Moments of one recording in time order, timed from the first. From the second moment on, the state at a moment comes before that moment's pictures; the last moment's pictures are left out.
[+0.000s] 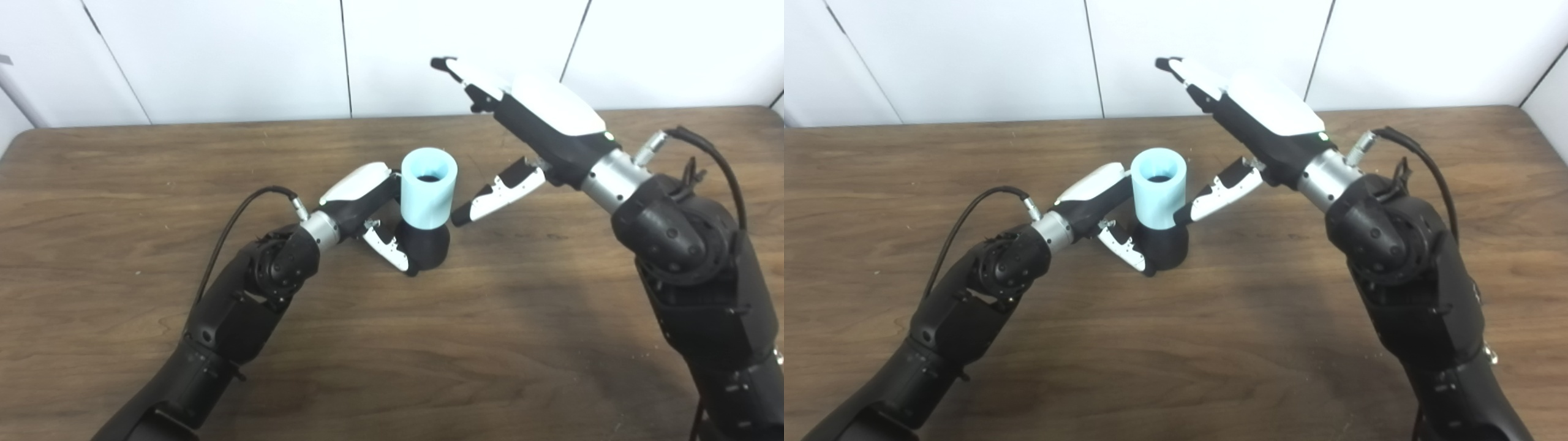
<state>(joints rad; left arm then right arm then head) -0.54 0.24 -0.47 0.18 0.50 0.04 -0.37 -0.46 -0.38 0.16 -0.51 -0.56 0.32 0.55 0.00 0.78</state>
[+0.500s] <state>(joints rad) -0.54 0.24 -0.47 0.19 0.50 0.03 -0.37 -0.35 -0.47 0.14 -0.55 -0.50 0.44 0.60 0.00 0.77</state>
